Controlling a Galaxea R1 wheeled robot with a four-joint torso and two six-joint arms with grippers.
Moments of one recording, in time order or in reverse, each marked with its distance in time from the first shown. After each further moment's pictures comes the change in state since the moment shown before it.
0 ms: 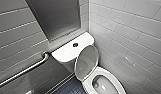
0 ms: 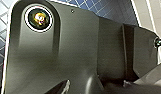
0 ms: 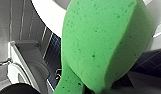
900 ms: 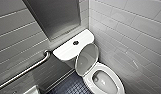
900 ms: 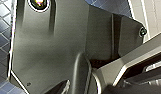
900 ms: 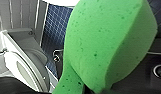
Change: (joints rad) left arm -0.017 -0.034 0.054 0.000 -0.005 0.000; right arm -0.076 0.021 -0.059 0.000 0.006 0.000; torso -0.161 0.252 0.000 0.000
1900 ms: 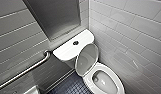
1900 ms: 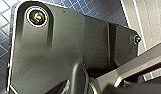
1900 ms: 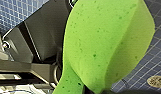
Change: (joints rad) left arm -0.038 -0.045 0.074 -0.001 0.002 -0.001; right arm -0.494 0.066 -0.387 0.016 0.373 0.008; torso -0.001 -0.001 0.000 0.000
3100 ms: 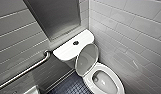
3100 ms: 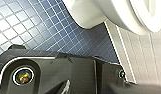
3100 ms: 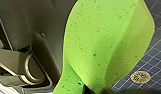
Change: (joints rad) left arm -0.231 -0.069 0.160 -0.027 0.028 -0.129; right arm -0.109 0.247 -0.329 0.391 0.067 -0.431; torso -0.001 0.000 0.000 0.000
